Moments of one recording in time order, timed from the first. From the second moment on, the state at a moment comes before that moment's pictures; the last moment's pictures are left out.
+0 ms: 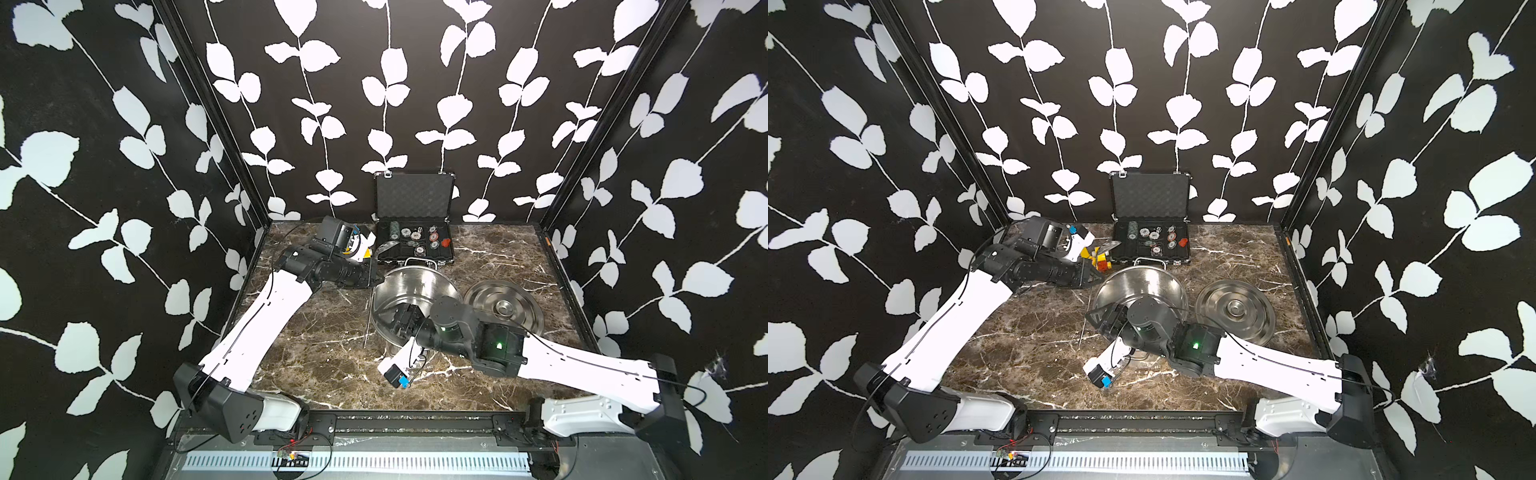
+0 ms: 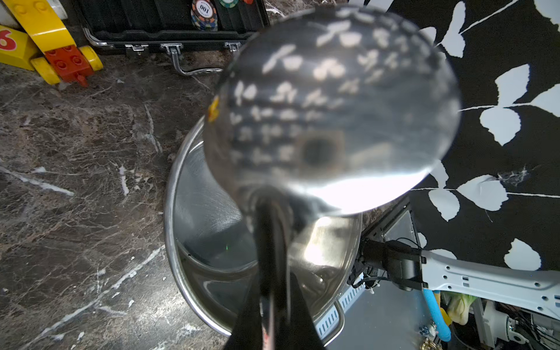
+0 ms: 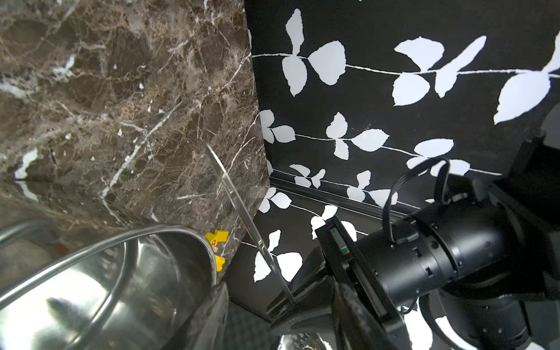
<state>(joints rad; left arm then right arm) -0.49 1.37 1.51 -1.03 0.46 -0.36 1.22 1.26 1.09 -0.19 0.04 -1.70</state>
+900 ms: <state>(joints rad) -0.49 1.35 1.51 -1.04 0.49 -0.34 1.26 1.47 1.23 -0.23 0.19 -1.91</state>
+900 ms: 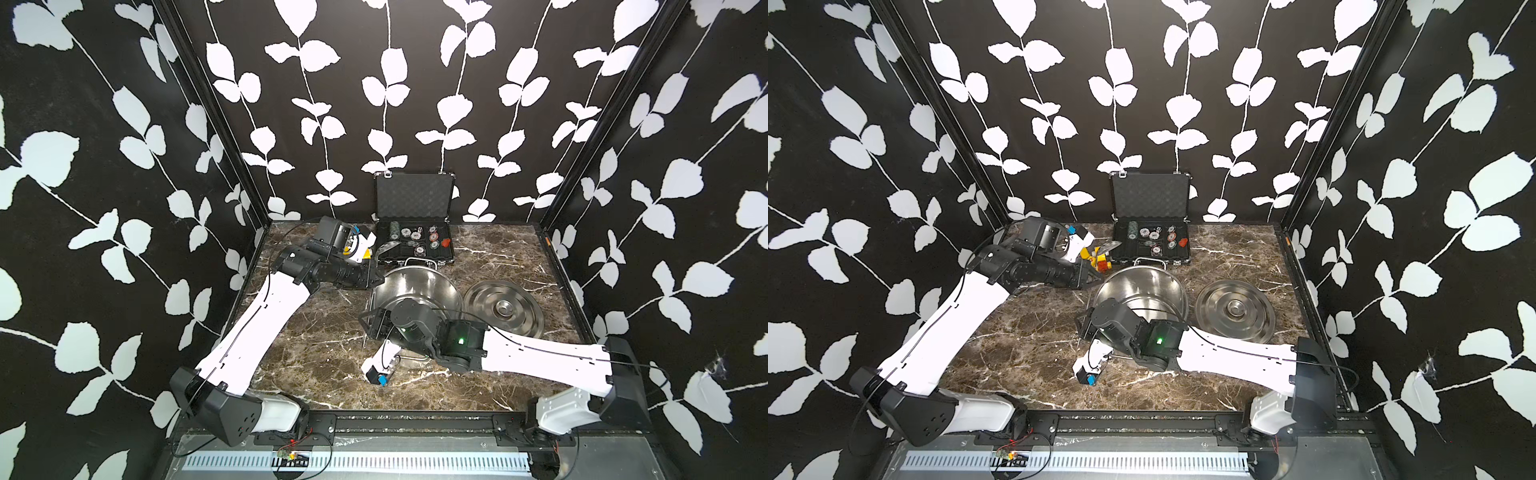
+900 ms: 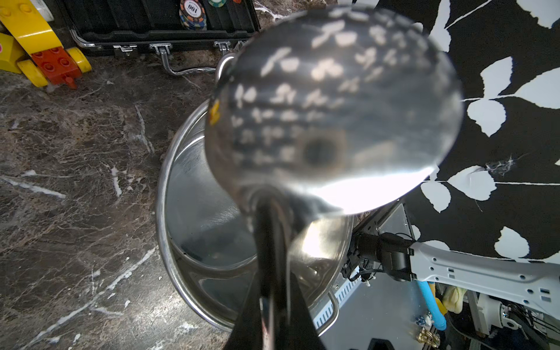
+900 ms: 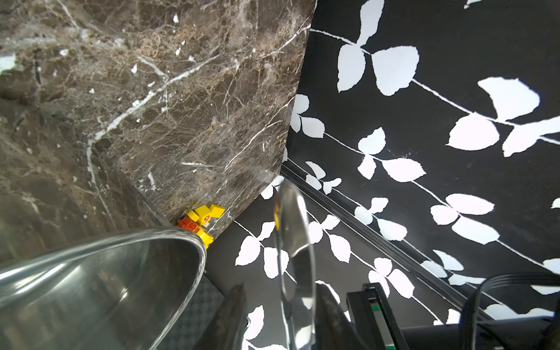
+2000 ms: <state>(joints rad) -0.49 0.83 1.17 -0.87 -0.09 -0.20 0.88 1.01 0.98 0.12 -0.07 -0.61</state>
